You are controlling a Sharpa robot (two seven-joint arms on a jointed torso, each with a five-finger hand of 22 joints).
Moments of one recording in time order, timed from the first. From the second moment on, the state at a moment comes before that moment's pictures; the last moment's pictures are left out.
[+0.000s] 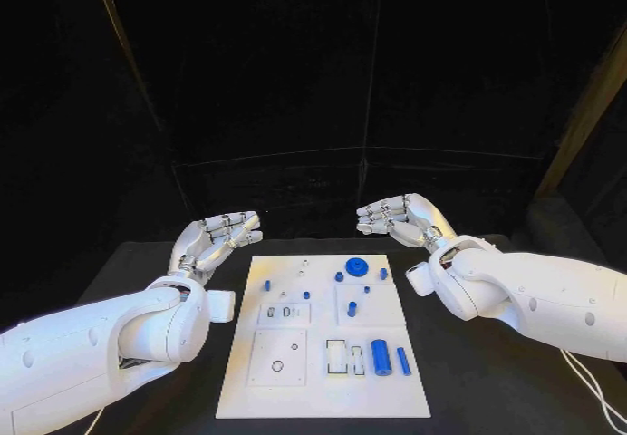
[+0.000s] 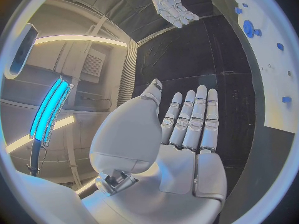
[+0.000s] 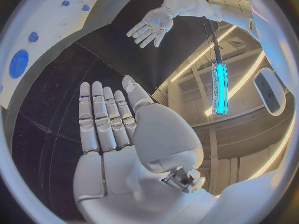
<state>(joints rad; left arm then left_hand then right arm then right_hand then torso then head) 1.14 -0.92 -0.09 1.65 0.04 -0.60 0.68 1.37 0.01 0.03 0.18 0.11 0.89 0.22 0.13 0.07 0.94 0.20 0.15 0.07 0.95 0.16 0.24 0.11 0.17 0.75 0.28 0.29 0.13 1.26 -0.80 -0.15 1.45 -0.55 -0.54 0.46 1.37 0.14 -0.07 -0.29 0.26 0.94 0.22 0.10 0.07 1.06 0.17 0.12 0.06 1.12 0.11 0.16 0.07 0.18 0.90 0.22 0.32 0.14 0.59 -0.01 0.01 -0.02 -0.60</state>
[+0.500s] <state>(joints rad) 1.17 -0.97 -0.09 1.73 -0.07 -0.50 0.67 1.43 -0.01 0.02 0.09 0.11 0.96 0.23 0.11 0.07 1.04 0.17 0.12 0.07 1.07 0.13 0.22 0.13 0.17 0.85 0.25 0.28 0.11 1.33 -0.73 -0.09 1.37 -1.11 -0.40 0.16 1.40 0.10 -0.06 -0.29 0.26 1.05 0.16 0.09 0.07 1.25 0.08 0.08 0.07 1.46 0.01 0.27 0.17 0.18 1.07 0.11 0.63 0.31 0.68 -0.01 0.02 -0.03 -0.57</state>
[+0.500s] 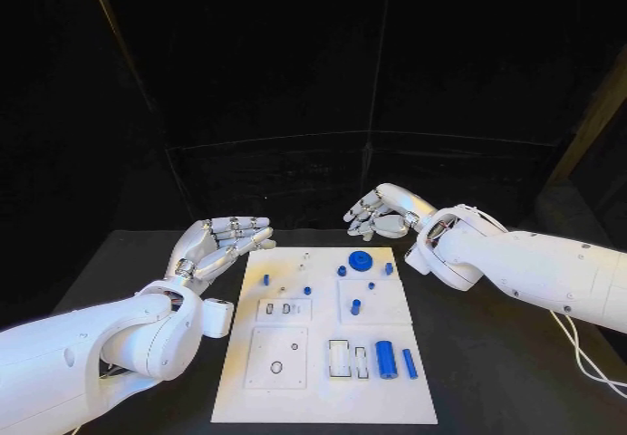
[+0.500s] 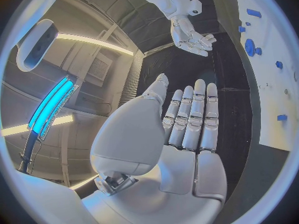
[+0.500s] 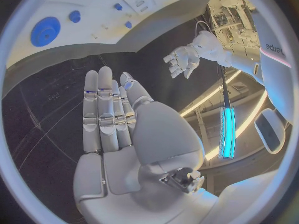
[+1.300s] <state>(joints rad) 1.18 -0.94 -0.09 1.71 -0.06 -0.47 0.64 1.40 0.00 0.01 0.08 0.11 0.97 0.23 0.09 0.07 1.05 0.18 0.09 0.07 1.07 0.13 0.19 0.13 0.17 0.85 0.25 0.27 0.09 1.33 -0.63 -0.08 1.30 -1.51 -0.18 -0.06 1.35 0.09 -0.08 -0.29 0.23 1.01 0.17 0.07 0.07 1.13 0.10 0.07 0.06 1.47 0.00 0.87 0.61 0.18 1.13 0.11 1.00 0.60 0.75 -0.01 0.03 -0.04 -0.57</state>
